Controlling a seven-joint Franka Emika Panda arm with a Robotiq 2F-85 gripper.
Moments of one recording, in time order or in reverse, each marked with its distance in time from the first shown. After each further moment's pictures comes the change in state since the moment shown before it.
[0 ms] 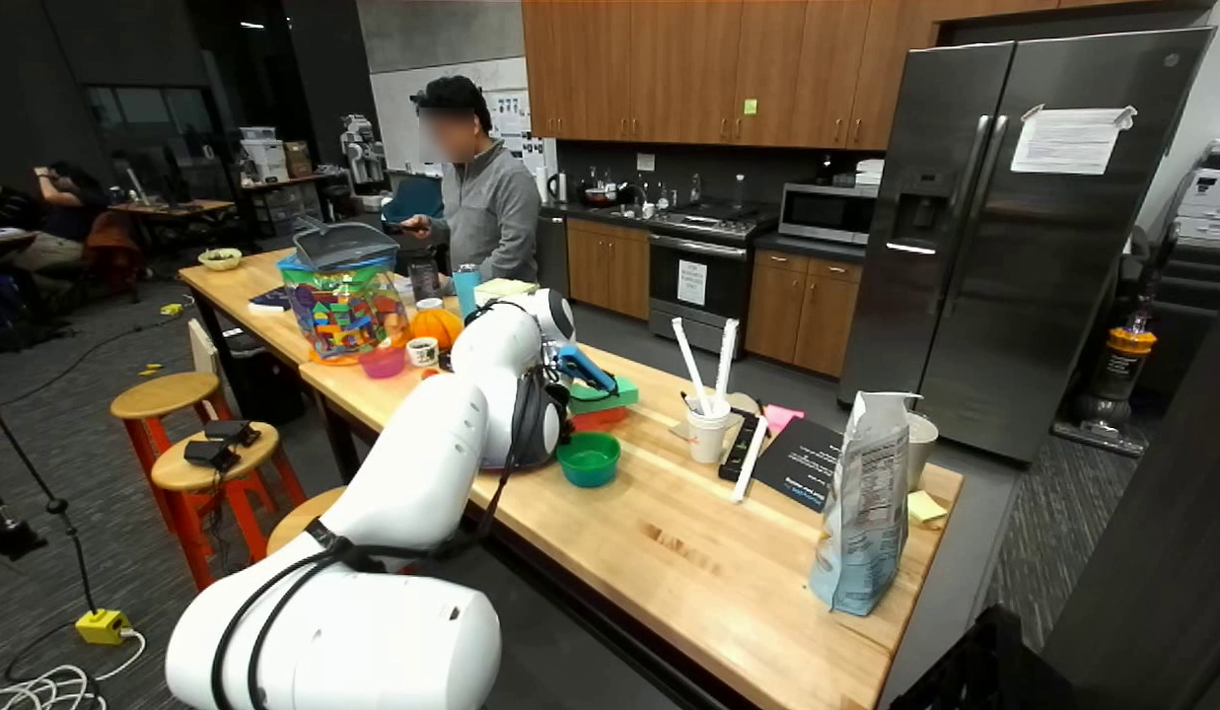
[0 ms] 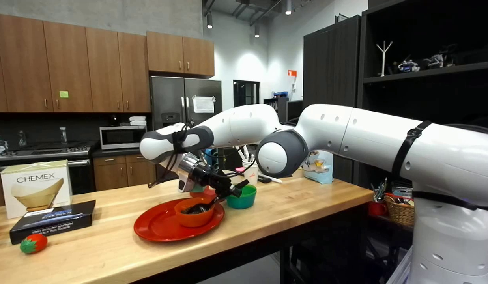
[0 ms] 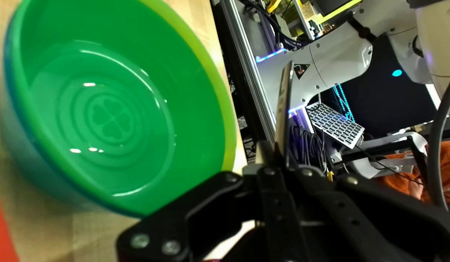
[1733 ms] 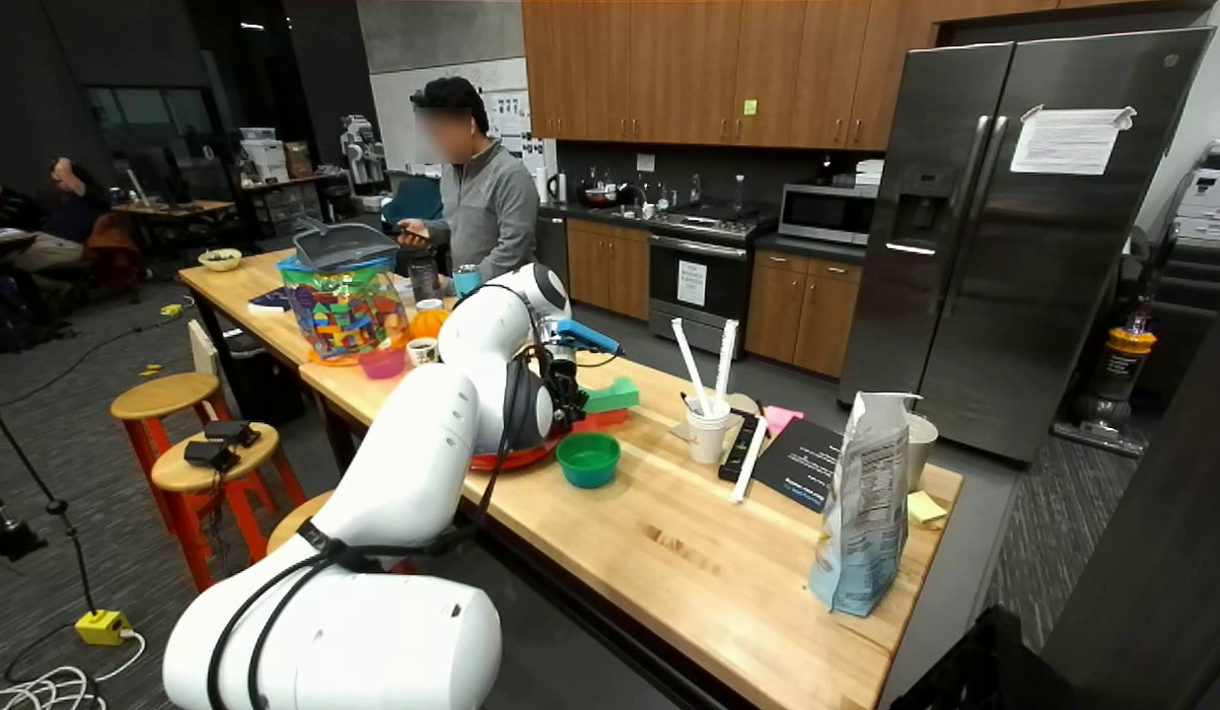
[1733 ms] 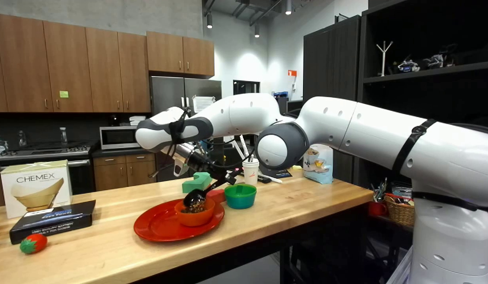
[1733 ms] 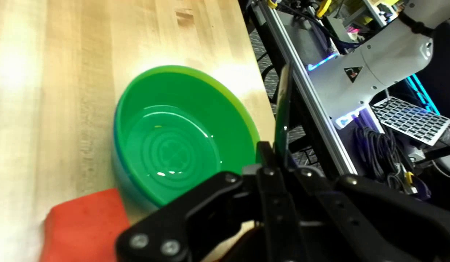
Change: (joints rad) arm 0.035 -0.067 -0.047 0.011 -0.134 0.120 0.040
